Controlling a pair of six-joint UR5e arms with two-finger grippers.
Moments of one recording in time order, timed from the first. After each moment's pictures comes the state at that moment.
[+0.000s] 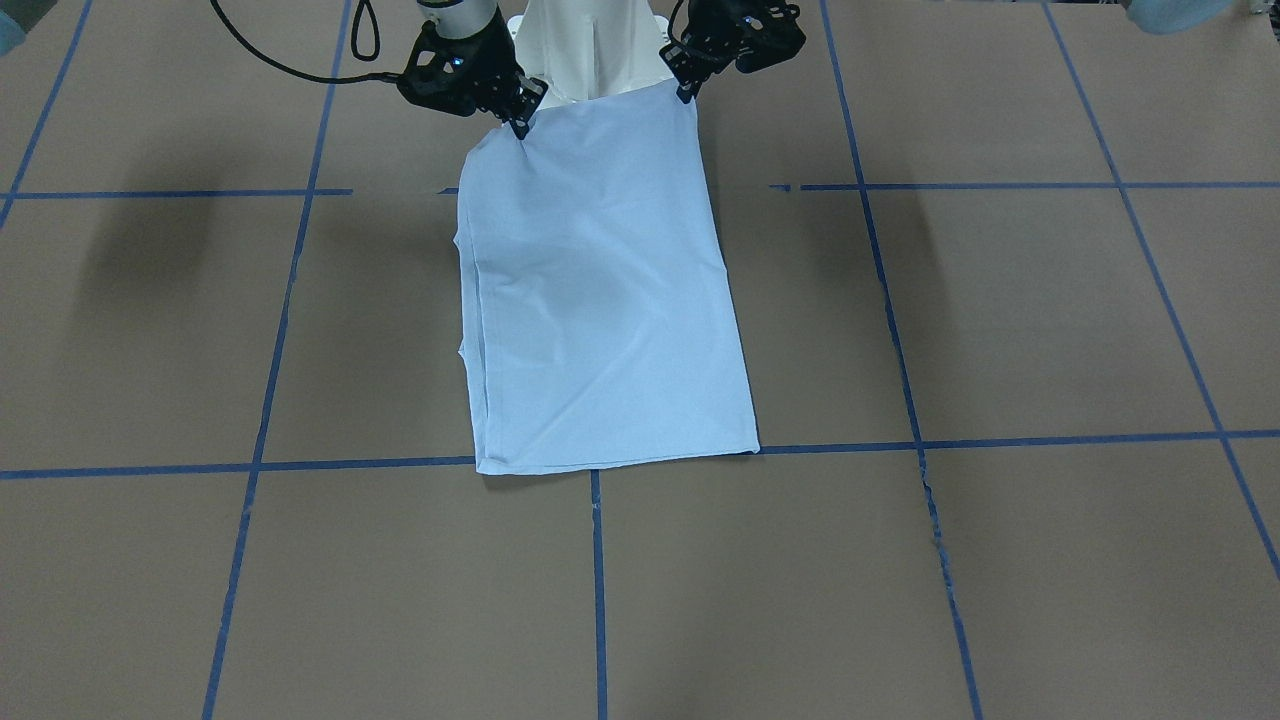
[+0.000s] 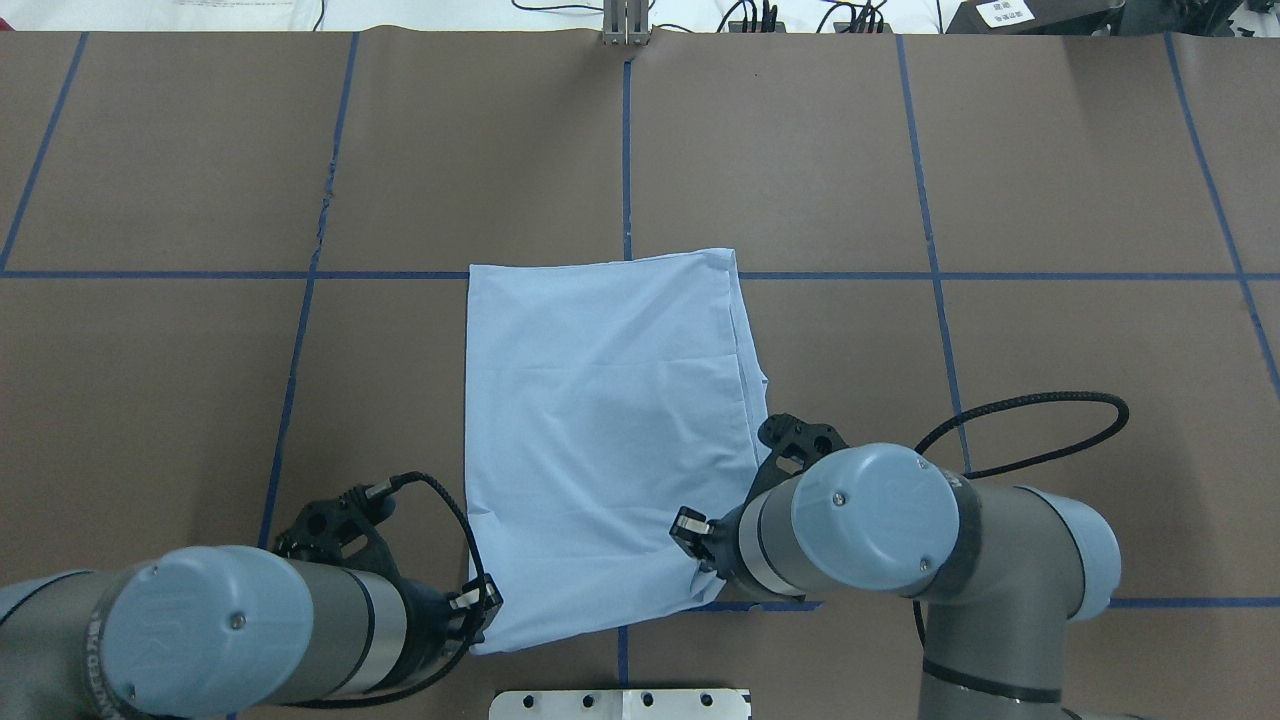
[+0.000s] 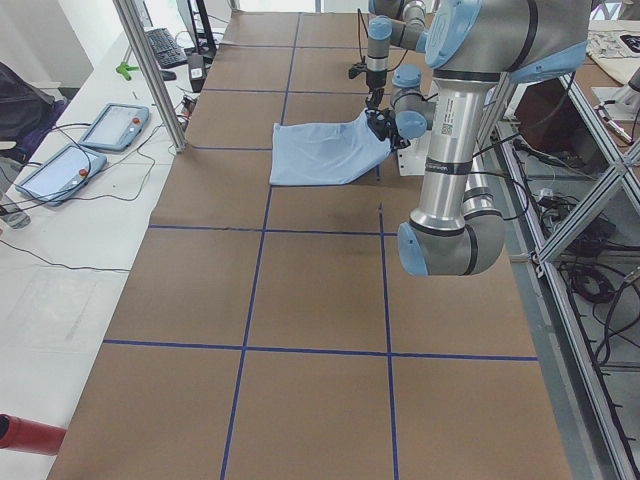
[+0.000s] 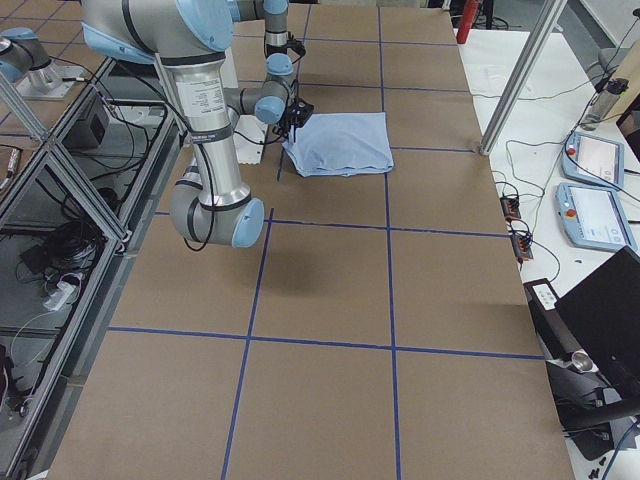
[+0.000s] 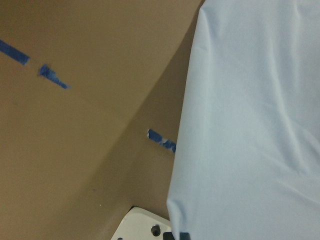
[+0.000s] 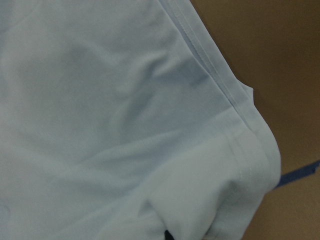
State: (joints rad) left arm -0.18 -1.88 -2.24 -1.59 -1.71 -2.03; right arm 0.28 -1.15 2.04 -1.52 1.78 1.88
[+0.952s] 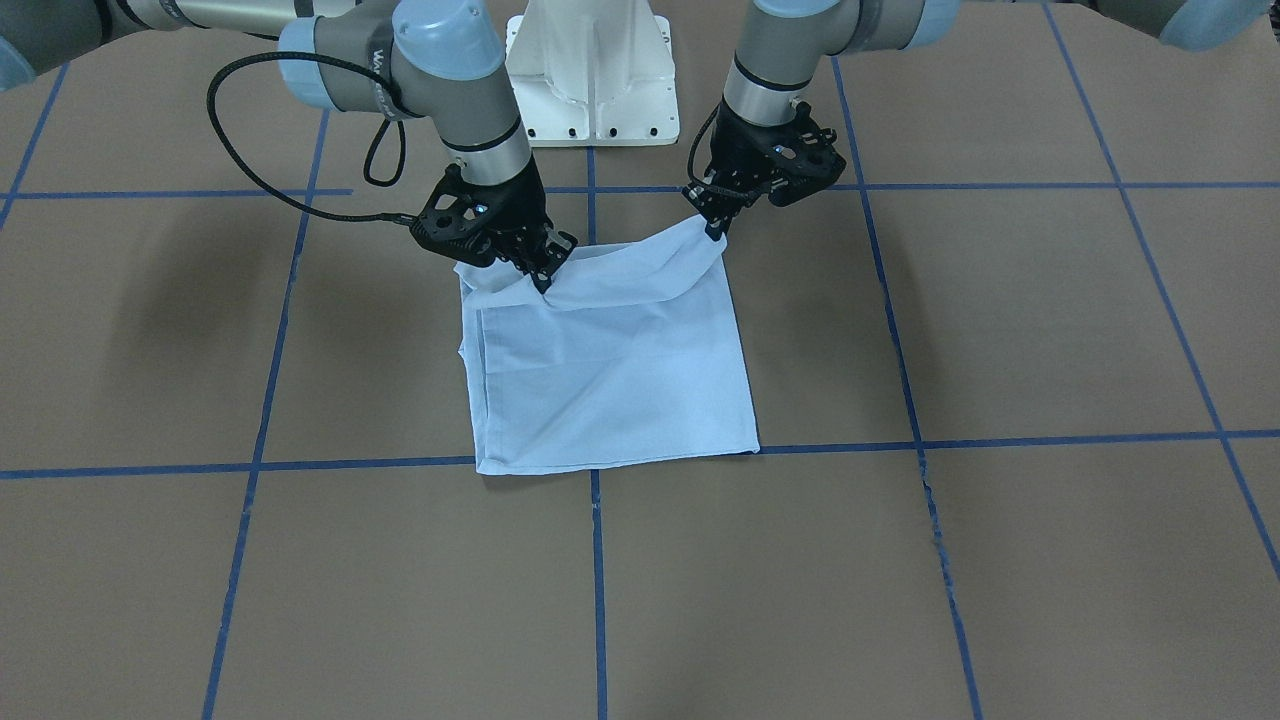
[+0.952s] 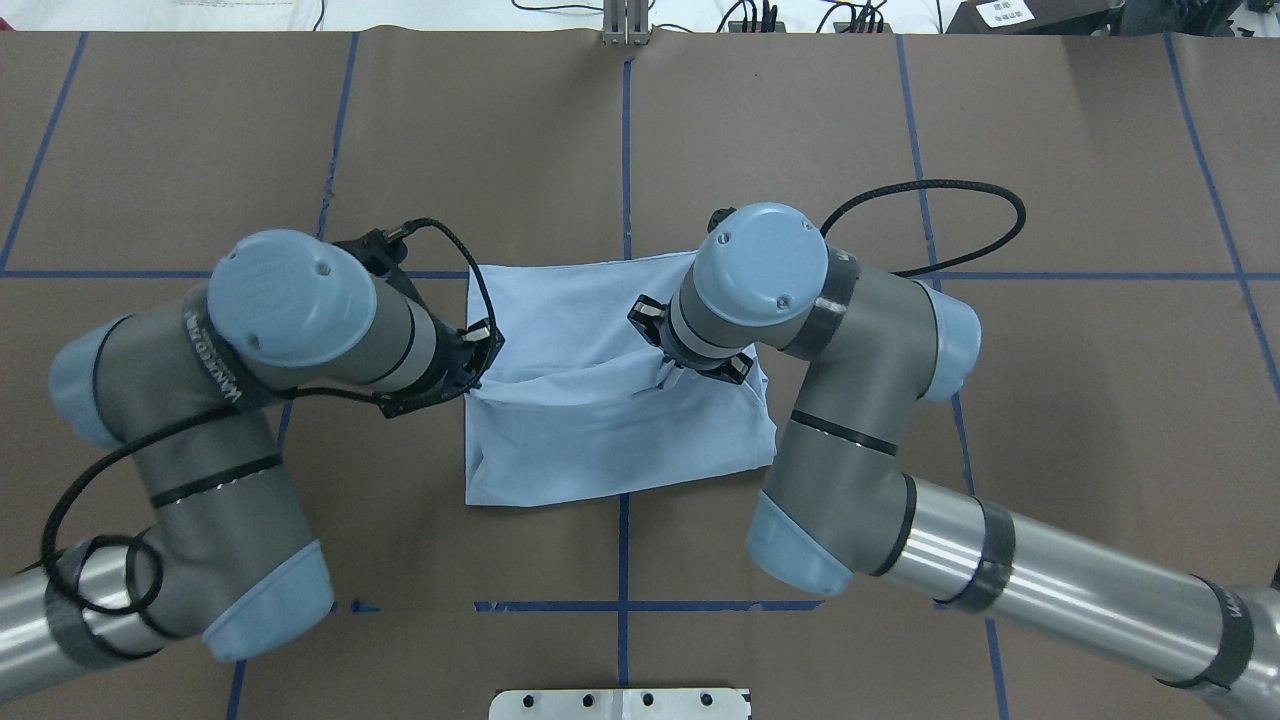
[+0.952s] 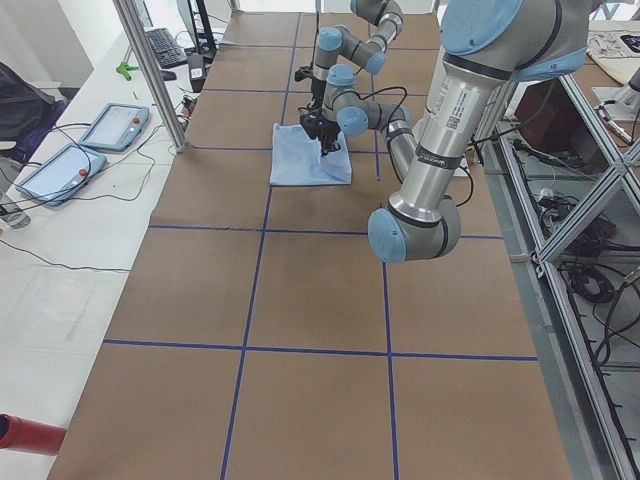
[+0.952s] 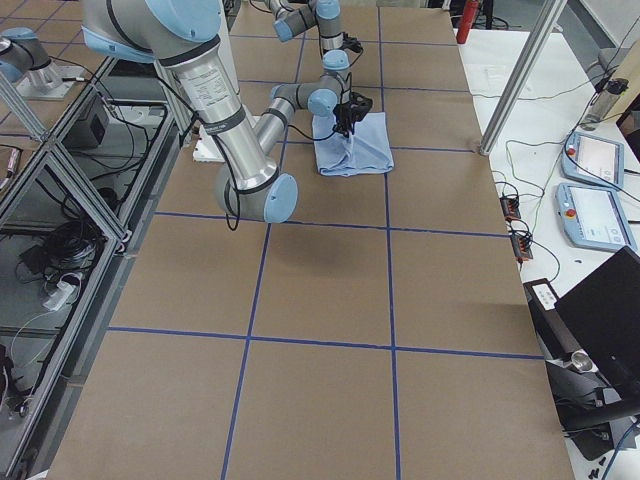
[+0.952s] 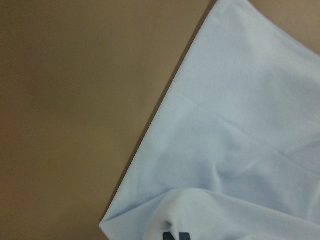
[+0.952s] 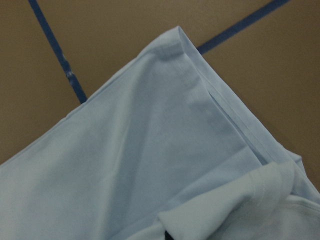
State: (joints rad) left arm -0.57 -2.10 -1.86 -1.62 -1.80 -1.78; right arm 0.54 -0.86 1.63 -1.48 1.81 1.75
